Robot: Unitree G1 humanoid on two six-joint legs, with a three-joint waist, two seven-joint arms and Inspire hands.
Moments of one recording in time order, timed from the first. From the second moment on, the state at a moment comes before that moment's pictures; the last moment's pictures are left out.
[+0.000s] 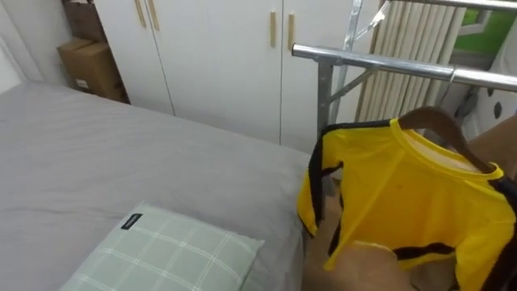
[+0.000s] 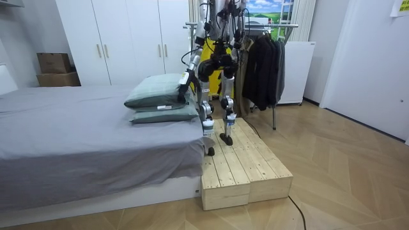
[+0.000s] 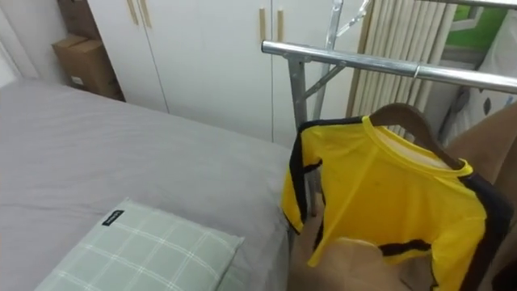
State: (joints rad) left arm 0.27 0.17 0.13 1.12 0.26 0.23 0.24; right arm 0.02 -0.22 0.17 1.18 0.03 0.00 0.15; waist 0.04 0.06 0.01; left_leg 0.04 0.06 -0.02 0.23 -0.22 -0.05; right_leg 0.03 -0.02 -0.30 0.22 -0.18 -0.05
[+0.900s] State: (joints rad) left arm 0.18 0.17 0.11 1.15 0.19 0.12 0.10; right arm 0.02 -0.22 0.01 1.26 -0.01 0.03 0.08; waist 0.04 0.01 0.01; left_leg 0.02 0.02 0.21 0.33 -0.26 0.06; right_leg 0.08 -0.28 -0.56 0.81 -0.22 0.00
